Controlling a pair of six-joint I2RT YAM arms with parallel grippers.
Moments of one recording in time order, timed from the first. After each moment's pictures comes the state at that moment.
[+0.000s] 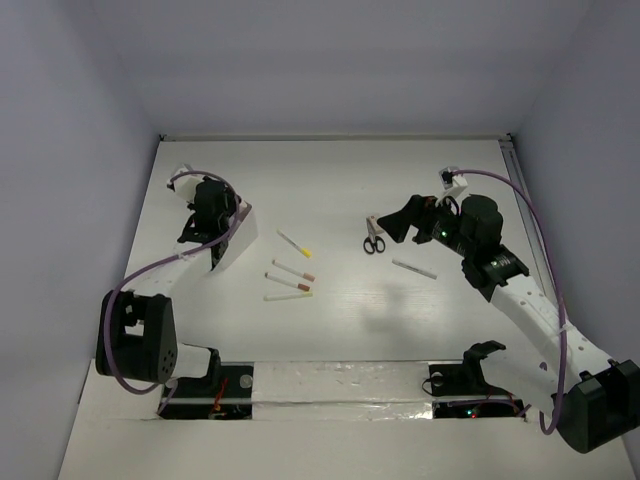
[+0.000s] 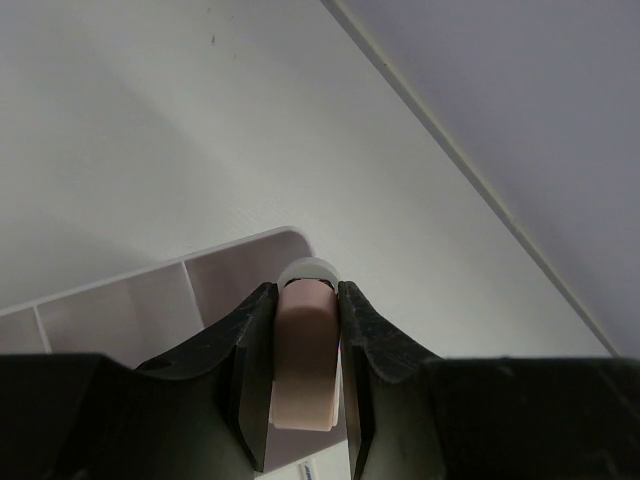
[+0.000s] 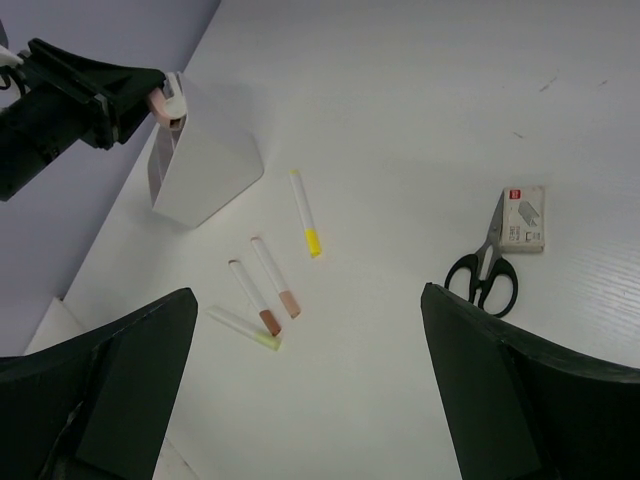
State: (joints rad) left arm -0.17 1.34 0.76 0.22 -0.39 -0.85; right arm 0.36 0.98 0.75 0.01 -0.35 0.49
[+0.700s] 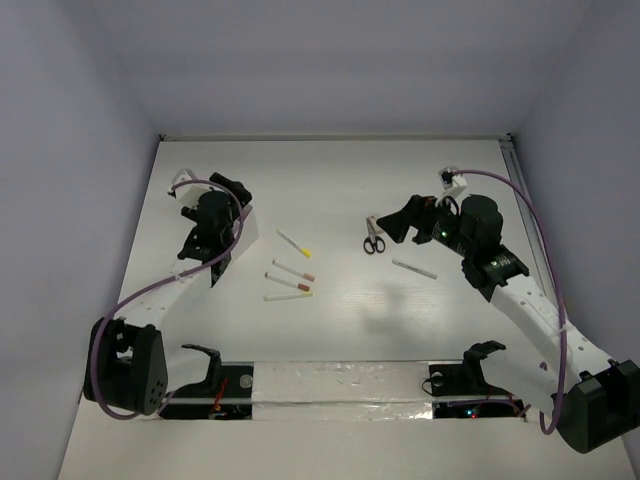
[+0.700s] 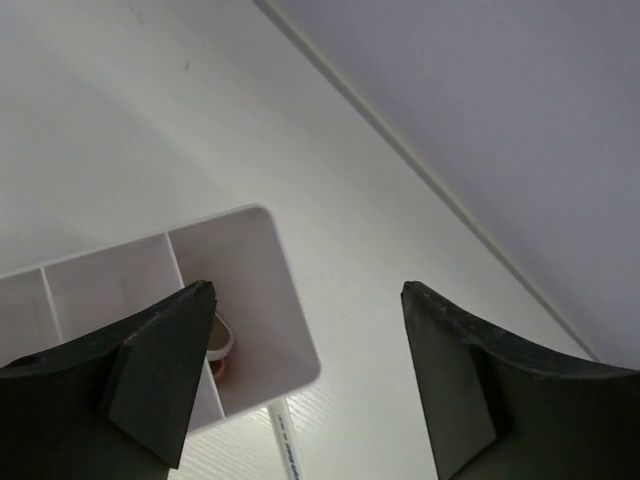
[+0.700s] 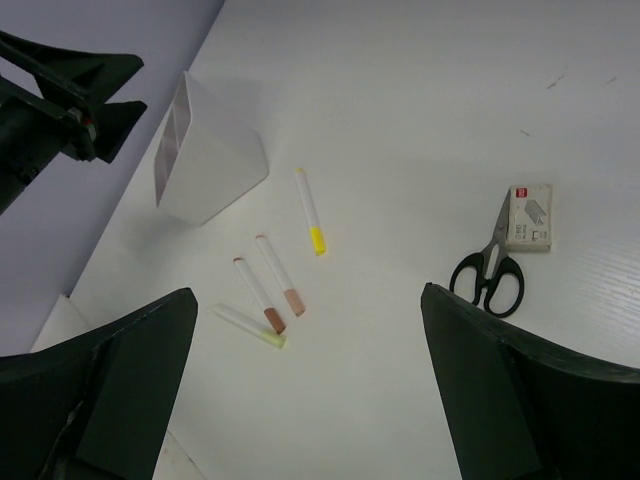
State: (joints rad) left arm -0.25 1.22 0.68 0.24 -0.47 -0.83; right arm 0.36 0.98 0.75 0.01 -0.36 0.50
